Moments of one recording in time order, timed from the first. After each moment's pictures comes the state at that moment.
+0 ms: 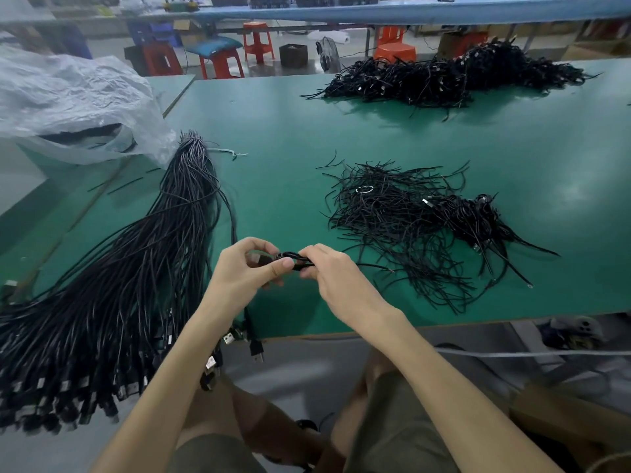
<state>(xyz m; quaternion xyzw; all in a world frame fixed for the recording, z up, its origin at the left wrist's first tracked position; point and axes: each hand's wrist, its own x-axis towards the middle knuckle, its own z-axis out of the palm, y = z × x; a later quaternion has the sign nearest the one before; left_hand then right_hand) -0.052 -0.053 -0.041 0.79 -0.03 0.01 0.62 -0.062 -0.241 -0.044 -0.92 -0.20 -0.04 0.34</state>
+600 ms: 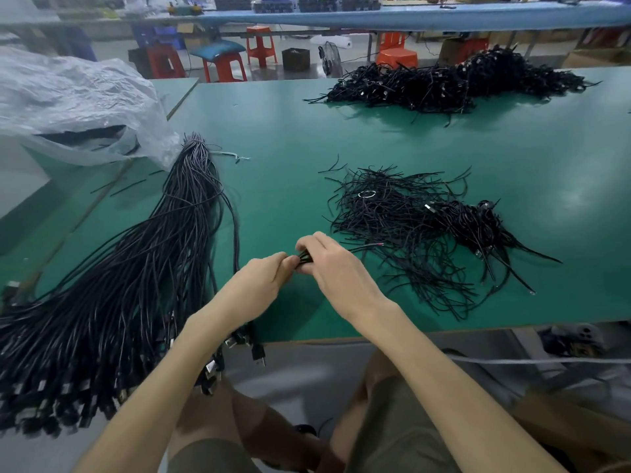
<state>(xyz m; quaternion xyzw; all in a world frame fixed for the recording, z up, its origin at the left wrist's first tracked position) -0.039 -0.059 -0.044 0.95 -0.15 -0.04 0.28 -0.053 -0.238 -0.035 -0.93 -0.23 -0.11 0.26</state>
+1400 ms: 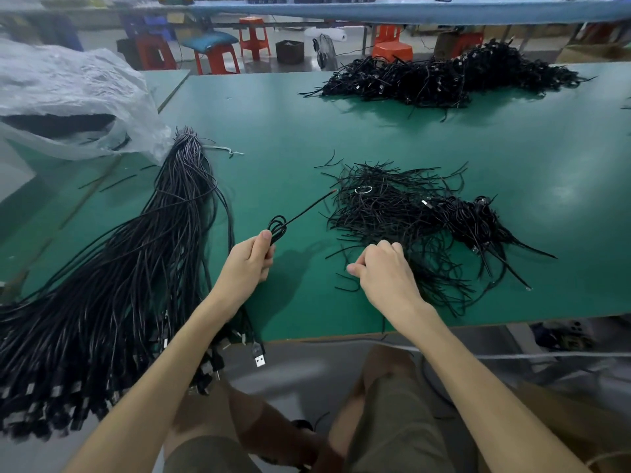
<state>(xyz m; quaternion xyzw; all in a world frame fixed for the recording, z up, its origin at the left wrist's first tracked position) -0.021 -0.056 -0.061 0.79 -0.06 -0.01 0.60 -0.050 -0.290 -0.048 -0.98 0.04 -0.01 0.20</state>
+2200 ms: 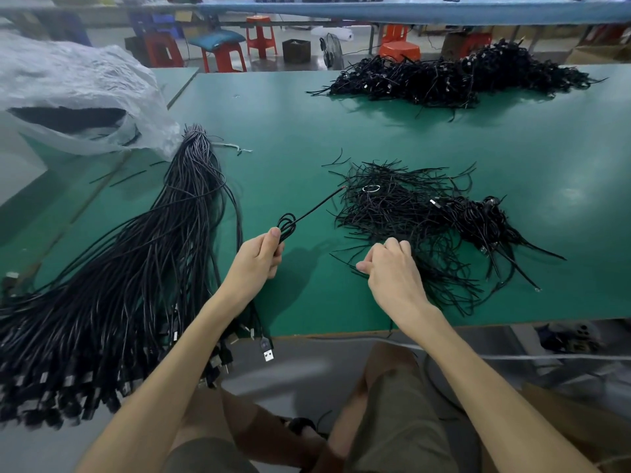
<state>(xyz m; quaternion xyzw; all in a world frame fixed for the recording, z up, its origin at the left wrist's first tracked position) -0.026 -0.057 -0.055 0.79 -0.07 -0.02 0.61 -0.052 -0.290 -0.058 -0.98 0.01 -0.07 0.17</state>
